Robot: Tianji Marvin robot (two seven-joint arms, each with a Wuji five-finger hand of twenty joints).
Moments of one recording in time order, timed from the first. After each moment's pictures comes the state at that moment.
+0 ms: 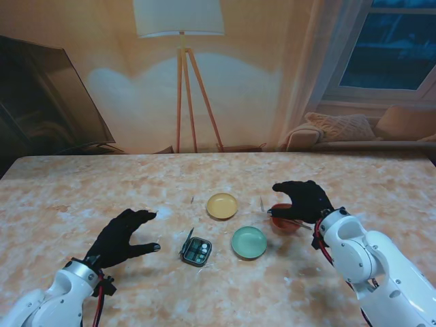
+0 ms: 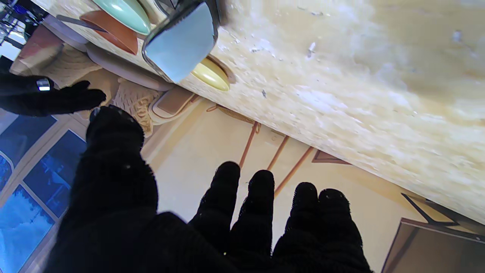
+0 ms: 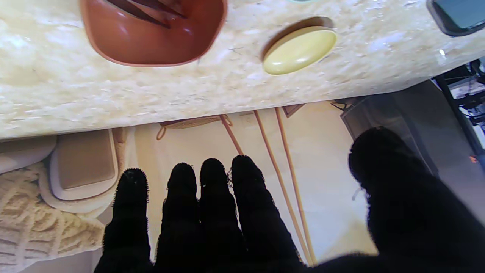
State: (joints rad) left arm 1.91 -1.09 -1.50 -1.76 0.67 -0.24 0.03; right arm -1.55 -1.05 1.29 -1.68 -0.85 -0.07 0.10; left_hand 0.72 -0.23 -0.01 -0.07 0.42 0.20 0.09 0.35 0.38 0.18 0.17 0.21 0.13 0.23 0.14 0.88 0.06 0.10 0.35 0.20; right_hand 0.35 -0.43 0.65 -0.03 0.58 0.19 0.16 0.29 0.62 0.16 0.15 0.26 0.49 0.08 0.18 0.22 0.20 0.20 0.57 0.39
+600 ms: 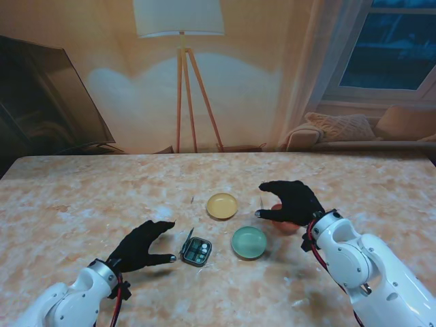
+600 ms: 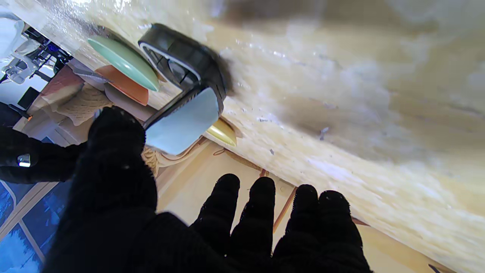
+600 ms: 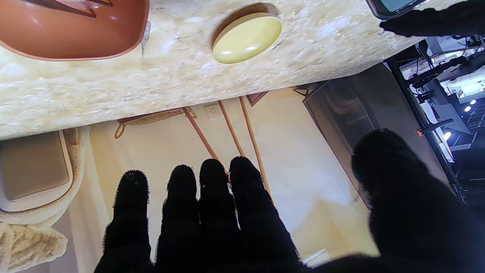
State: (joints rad) left arm 1.78 -1.07 -1.35 -1.59 0.65 -0.27 -0.02; right arm -1.56 -1.06 1.27 -1.70 -0.77 -0.14 0.06; left_hand 0.71 -0.23 0.02 -0.06 0.33 0.22 0.05 0.30 0.31 0.20 0.16 0.21 0.11 0.23 0.14 0.88 0.05 0.10 0.33 0.20; right_hand 0.34 -0.42 0.64 -0.03 0.58 0.20 0.15 0.27 0.62 0.16 0.15 0.25 0.48 0.08 0.18 0.21 0.20 0.20 0.54 0.37
